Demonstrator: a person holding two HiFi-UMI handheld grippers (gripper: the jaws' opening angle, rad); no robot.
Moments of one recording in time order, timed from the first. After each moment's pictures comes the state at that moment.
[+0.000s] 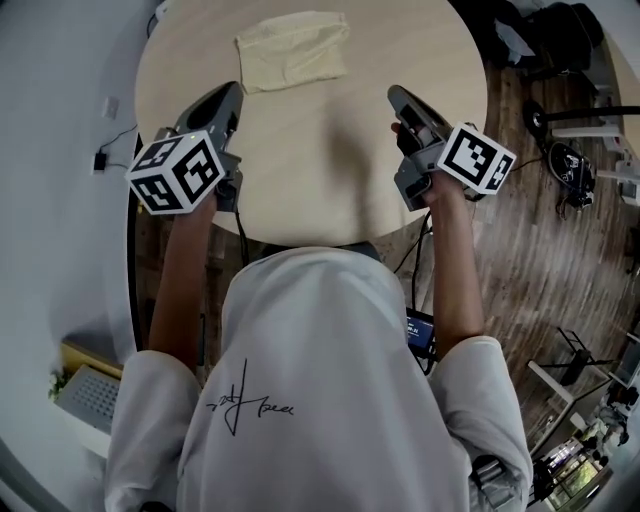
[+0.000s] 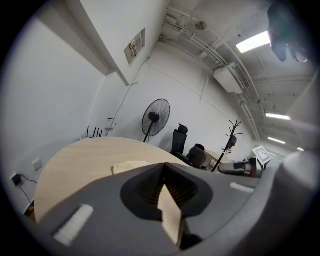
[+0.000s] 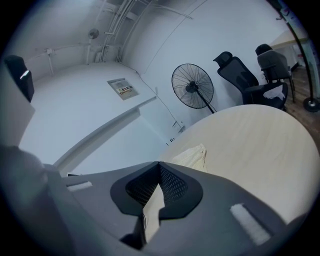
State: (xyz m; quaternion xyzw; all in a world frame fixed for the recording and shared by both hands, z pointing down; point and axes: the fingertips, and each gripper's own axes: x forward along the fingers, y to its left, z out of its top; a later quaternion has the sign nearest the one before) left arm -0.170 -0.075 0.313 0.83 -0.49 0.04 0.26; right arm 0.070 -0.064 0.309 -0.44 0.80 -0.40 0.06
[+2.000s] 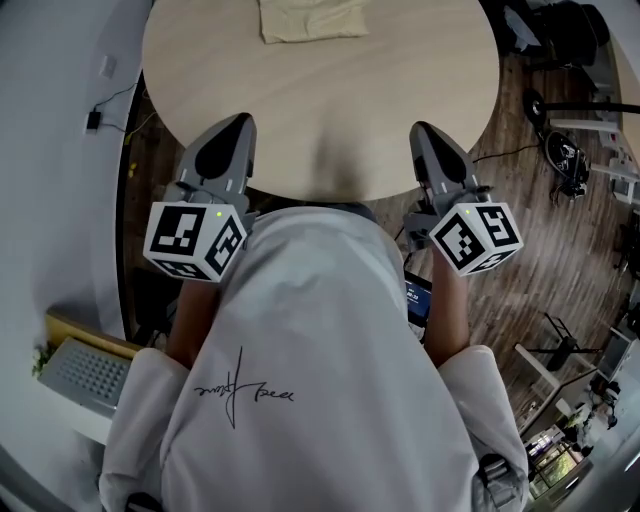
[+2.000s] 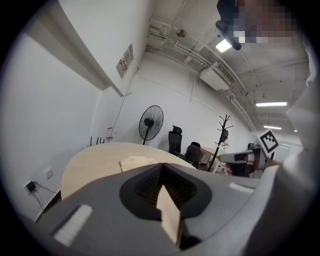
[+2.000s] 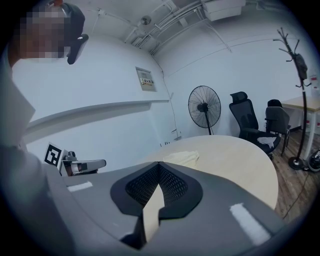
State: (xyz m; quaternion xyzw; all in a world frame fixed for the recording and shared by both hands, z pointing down) left arm -0.198 0.067 0.301 0.85 -0.49 0.05 0.19; right arm 0.031 0.072 0.277 -0.52 0.83 -0.22 -0.05
